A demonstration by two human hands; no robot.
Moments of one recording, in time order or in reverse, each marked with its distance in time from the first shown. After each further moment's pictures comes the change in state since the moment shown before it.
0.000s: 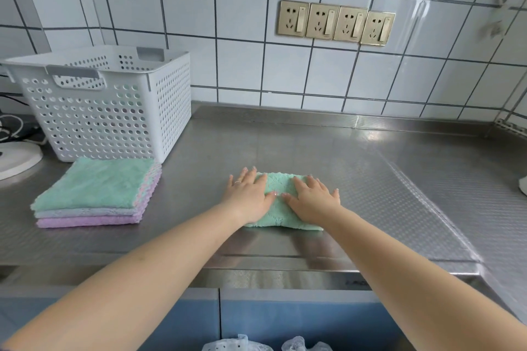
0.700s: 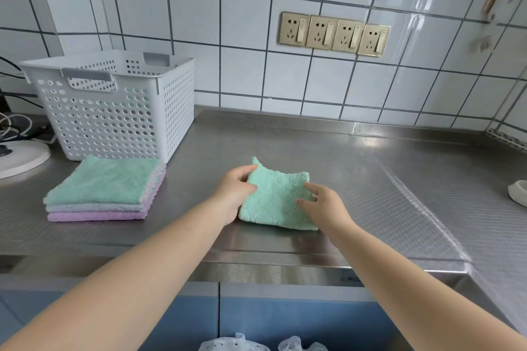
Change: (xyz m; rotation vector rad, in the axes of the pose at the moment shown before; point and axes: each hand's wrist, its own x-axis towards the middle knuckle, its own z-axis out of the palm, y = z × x) left_hand -0.015 -0.011 -0.013 -1.346 0.161 -0.190; right_hand -0.043 0.008 -0.007 0.708 0.188 0.027
